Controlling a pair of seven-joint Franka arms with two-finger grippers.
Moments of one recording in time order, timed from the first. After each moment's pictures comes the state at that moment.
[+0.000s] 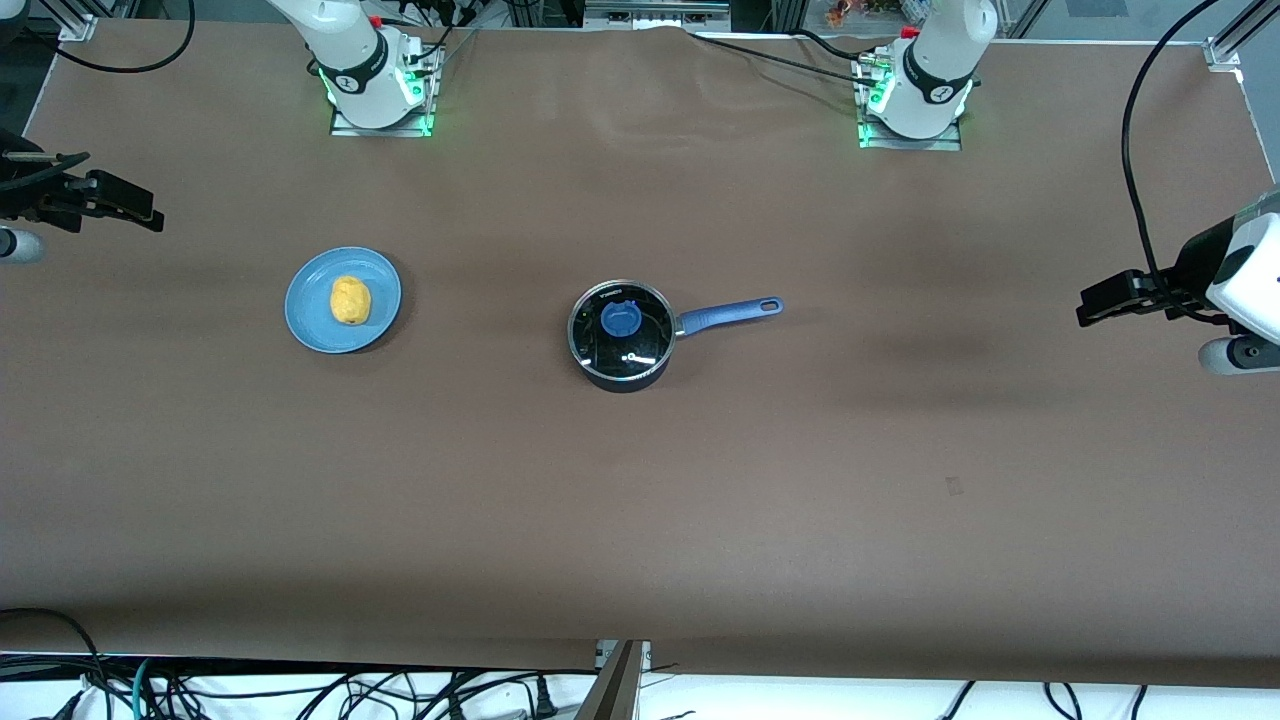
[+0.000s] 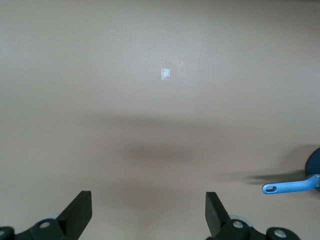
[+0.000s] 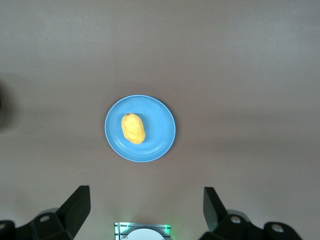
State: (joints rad) left arm 0.06 0.26 -0.10 -1.30 0.02 1.47 -0.15; right arm -0.02 -0.01 -0.07 -1.68 0.00 1.52 -0.11
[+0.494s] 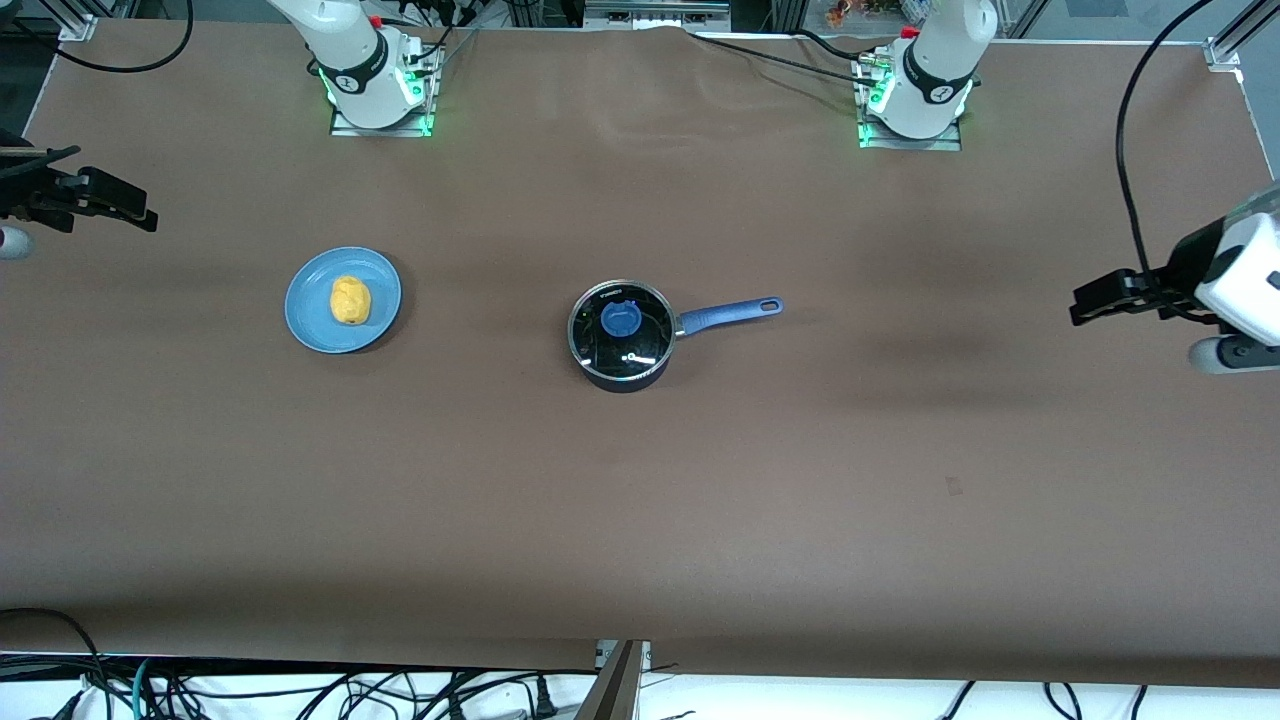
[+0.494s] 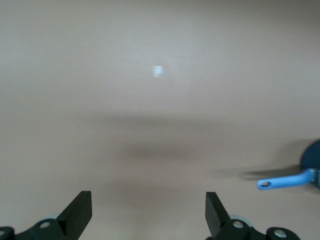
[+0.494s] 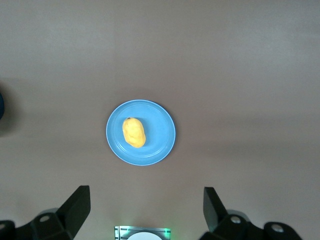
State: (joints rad) left arm 0.04 0.26 -0.11 -1.31 -0.01 1.47 -0.15; right arm -0.02 -0.01 -0.07 -1.65 0.00 1.52 -0.11
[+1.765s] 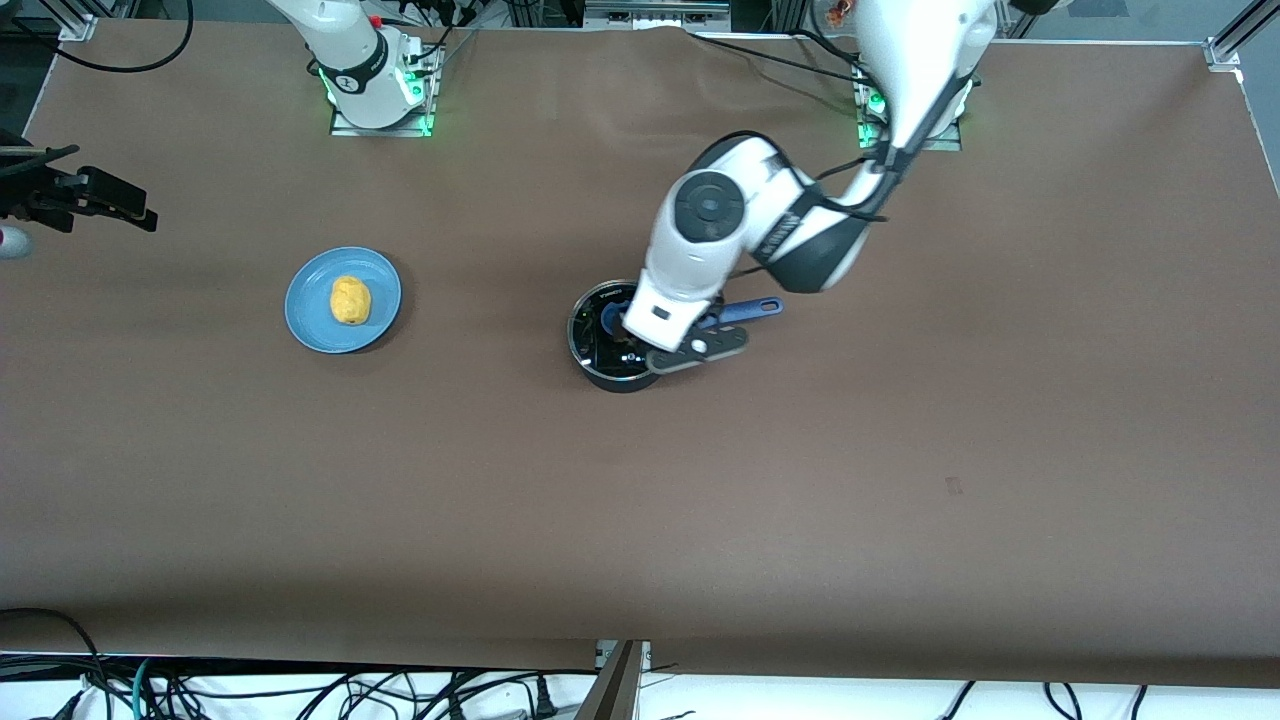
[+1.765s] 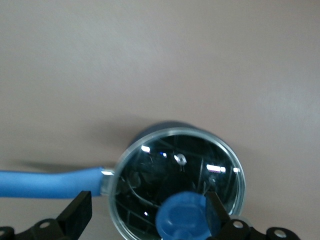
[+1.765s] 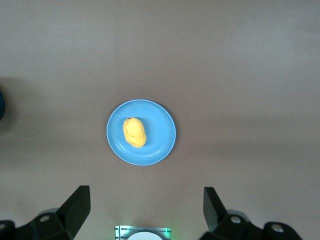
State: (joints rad) left arm -0.49 0.66 -0.31 -1.43 0.08 2.11 -1.10; right arm -0.02 -0.01 -0.07 -1.65 0.00 1.52 -0.11
